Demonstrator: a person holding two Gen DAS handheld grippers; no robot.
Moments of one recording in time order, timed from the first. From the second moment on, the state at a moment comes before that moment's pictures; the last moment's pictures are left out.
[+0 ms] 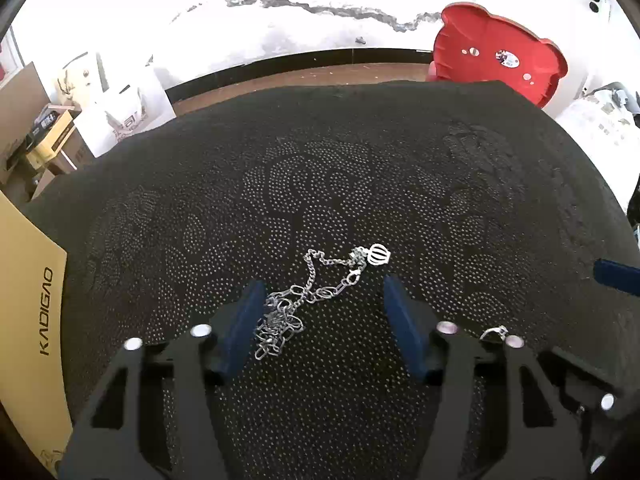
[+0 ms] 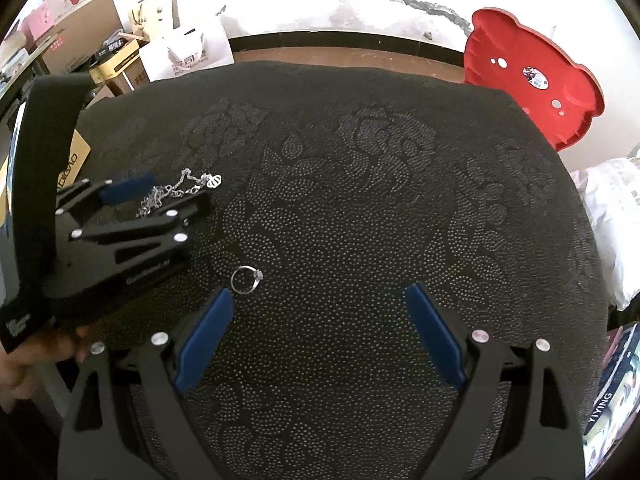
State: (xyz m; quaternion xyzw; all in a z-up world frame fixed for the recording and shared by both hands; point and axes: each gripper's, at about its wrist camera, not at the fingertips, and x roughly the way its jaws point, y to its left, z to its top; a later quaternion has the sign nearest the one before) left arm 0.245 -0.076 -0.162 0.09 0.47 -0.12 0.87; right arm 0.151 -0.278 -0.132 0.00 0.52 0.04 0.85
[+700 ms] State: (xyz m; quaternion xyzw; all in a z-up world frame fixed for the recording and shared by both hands) left arm 0.223 -0.046 -0.132 0.07 0.47 -0.12 0.87; right arm 0.157 -0.261 -0.145 0.00 0.54 0.07 0.84
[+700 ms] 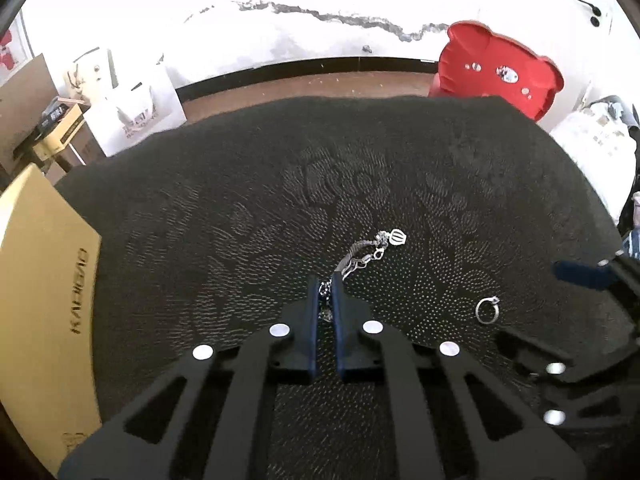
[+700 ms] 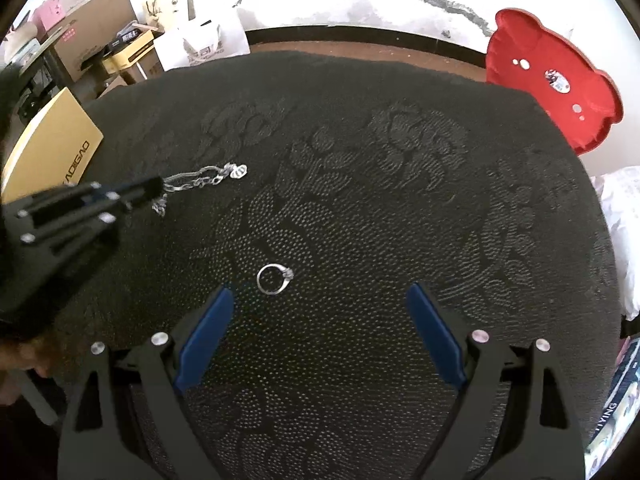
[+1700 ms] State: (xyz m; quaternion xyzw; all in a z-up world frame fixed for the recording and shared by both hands) left arm 0.210 -0.017 -0.121 0.05 0.49 -0.12 0.86; right arm 0.157 -0.232 -0.155 -0.04 0.50 0.09 0.86
